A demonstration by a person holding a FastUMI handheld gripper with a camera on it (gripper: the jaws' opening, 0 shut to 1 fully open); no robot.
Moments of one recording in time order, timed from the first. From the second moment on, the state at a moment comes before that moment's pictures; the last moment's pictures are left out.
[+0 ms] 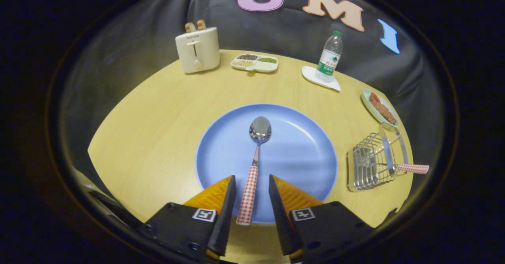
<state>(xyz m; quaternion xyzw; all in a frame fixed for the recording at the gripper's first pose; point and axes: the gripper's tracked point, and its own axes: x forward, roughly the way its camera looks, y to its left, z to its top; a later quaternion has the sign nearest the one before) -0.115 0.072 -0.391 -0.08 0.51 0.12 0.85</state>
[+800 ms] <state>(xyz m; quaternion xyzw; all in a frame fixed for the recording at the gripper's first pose) -0.110 0.029 -0.347 -0.06 0.55 0.11 0.83</state>
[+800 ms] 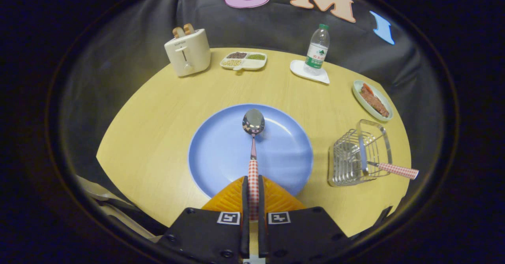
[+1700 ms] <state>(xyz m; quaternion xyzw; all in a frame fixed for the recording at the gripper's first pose) -0.080 -0.109 -0.265 -0.10 0.59 0.14 0.79</state>
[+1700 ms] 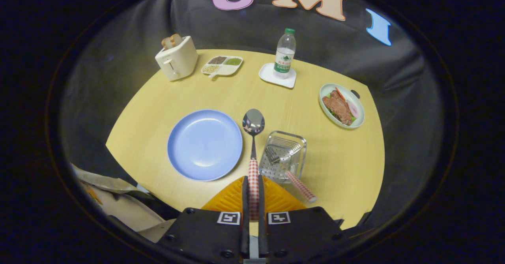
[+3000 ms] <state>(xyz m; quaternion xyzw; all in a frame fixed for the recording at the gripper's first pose) -0.076 -0.167 -0.273 -0.23 0.69 0.24 0.64</state>
